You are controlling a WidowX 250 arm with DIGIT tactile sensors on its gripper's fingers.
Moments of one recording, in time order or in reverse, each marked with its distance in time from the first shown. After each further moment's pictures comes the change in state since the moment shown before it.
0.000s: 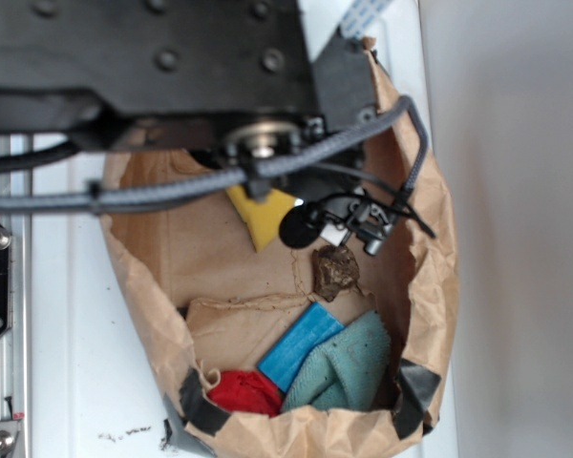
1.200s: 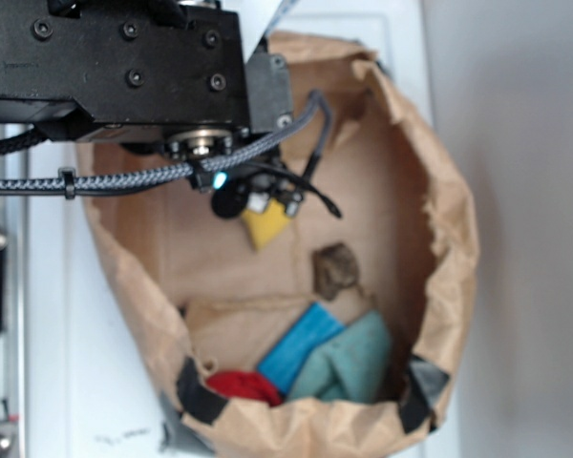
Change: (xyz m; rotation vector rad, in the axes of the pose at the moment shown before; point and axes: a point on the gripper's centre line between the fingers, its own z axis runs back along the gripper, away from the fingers) arm -0.013 0.057 -0.023 0.194 0.025 0.170
